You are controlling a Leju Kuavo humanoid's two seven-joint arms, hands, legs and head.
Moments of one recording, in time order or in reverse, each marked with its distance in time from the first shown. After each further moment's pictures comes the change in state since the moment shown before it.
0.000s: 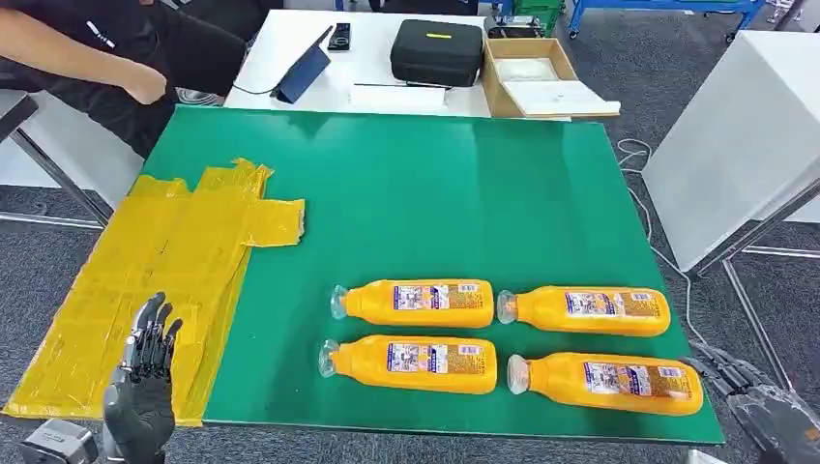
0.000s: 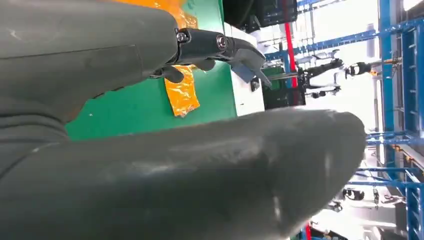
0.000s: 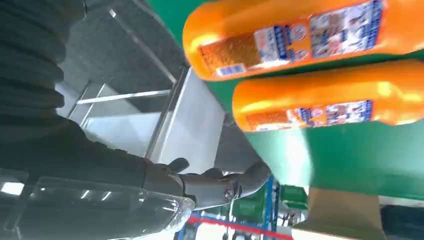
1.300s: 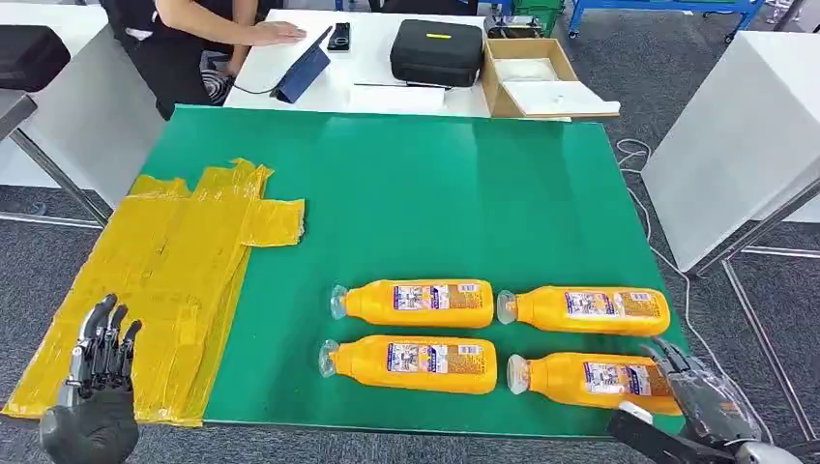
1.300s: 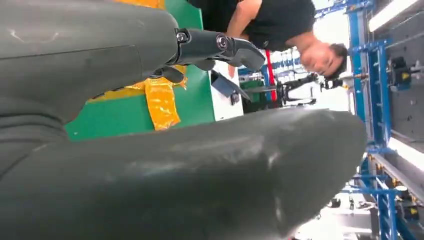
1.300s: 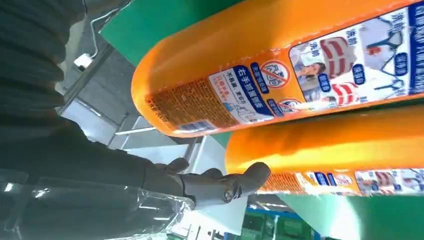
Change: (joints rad) left arm 0.073 -0.085 0.122 -0.150 0.006 -0.137 -0.018; right arm -0.322 0.306 0.125 0.301 0.290 0.107 0.042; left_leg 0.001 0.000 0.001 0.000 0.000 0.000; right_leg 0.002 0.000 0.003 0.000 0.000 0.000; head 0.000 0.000
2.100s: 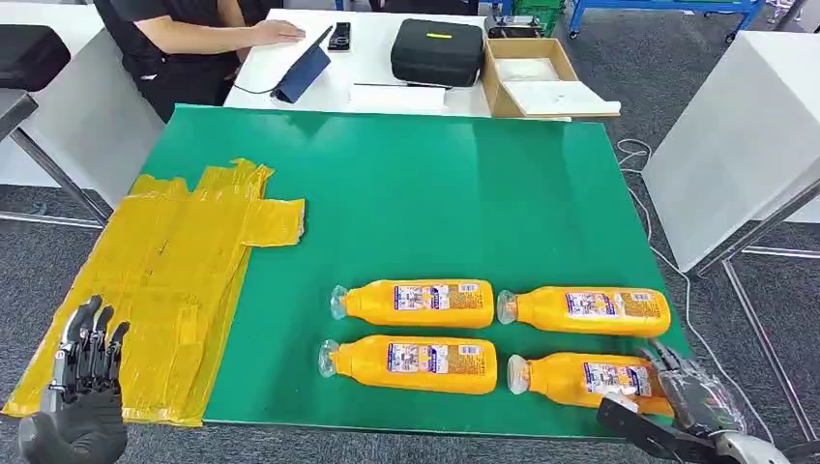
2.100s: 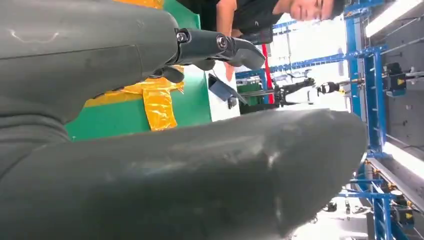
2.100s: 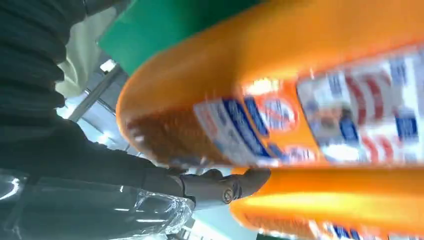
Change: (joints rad) left arm 0.006 -0.063 0.065 -0.034 -0.005 -0.081 0.008; right arm -0.062 0.066 -0.013 0.103 0.132 0.045 0.011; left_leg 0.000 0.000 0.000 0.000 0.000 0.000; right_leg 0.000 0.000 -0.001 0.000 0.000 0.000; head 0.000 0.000
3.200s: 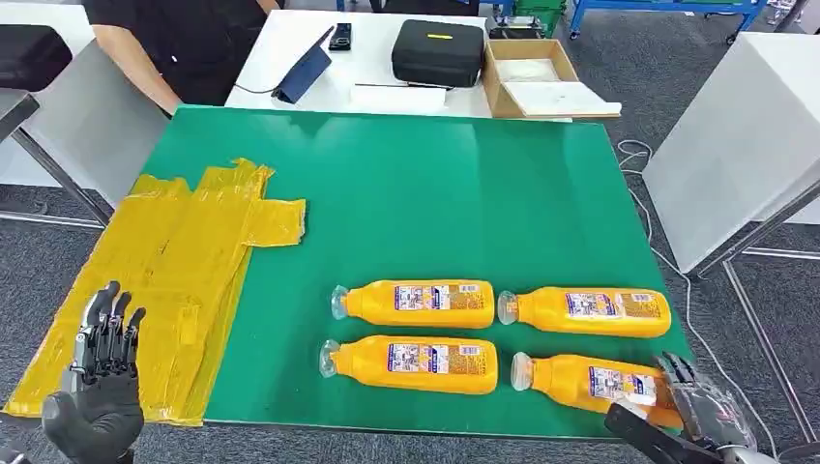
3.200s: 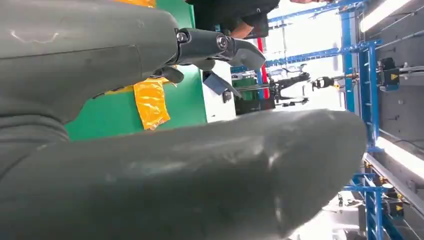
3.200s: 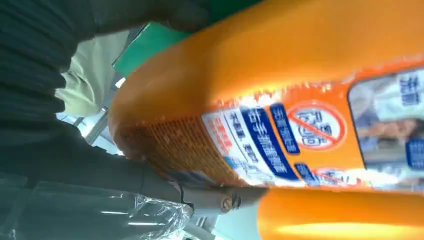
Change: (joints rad) left arm -0.072 0.018 -0.043 0.049 -0.007 0.042 0.014; right arm 0.022 0.059 -0.085 0.042 0.050 -0.002 0.001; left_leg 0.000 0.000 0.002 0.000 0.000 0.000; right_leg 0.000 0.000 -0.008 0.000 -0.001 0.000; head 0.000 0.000
